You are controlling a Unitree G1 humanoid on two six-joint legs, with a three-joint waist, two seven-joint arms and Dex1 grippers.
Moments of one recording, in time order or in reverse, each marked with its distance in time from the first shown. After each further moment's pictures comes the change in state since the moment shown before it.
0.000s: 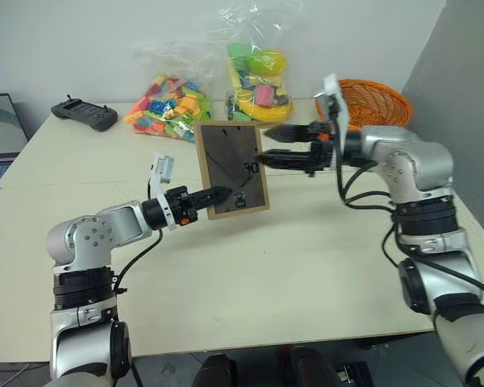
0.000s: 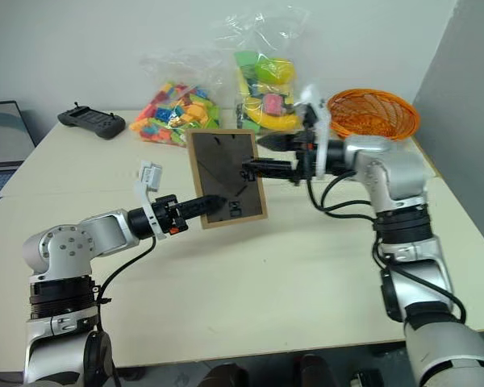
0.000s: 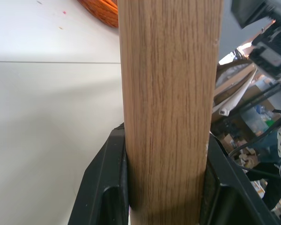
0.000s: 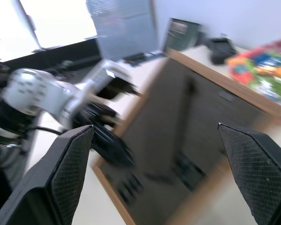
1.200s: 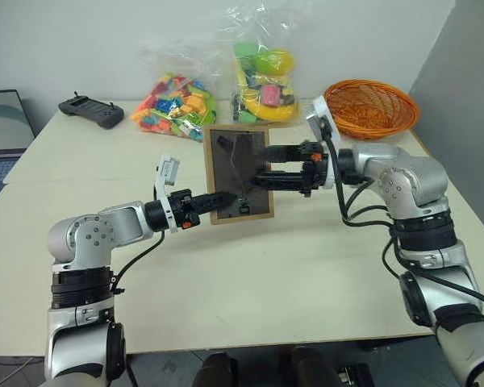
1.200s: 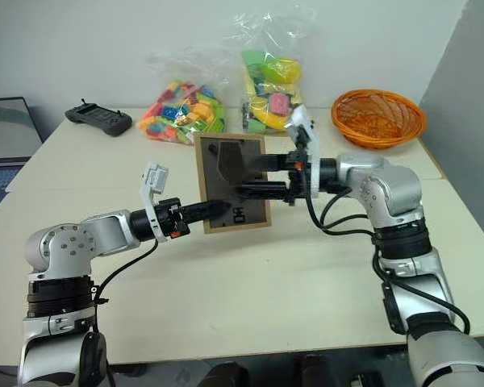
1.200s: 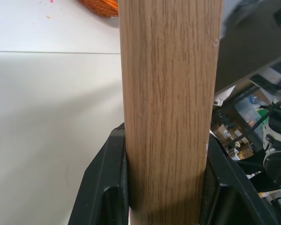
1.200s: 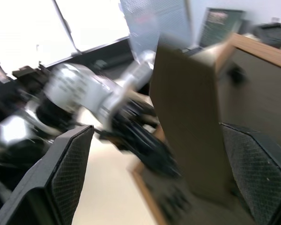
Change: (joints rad) left arm 0.009 0.038 -0.025 -0.012 -0.030 0.029 -0.028; right arm 0.113 -0.131 0.021 -0.097 0.052 0.004 0.028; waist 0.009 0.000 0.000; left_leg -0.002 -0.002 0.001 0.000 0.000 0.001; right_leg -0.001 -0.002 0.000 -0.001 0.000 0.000
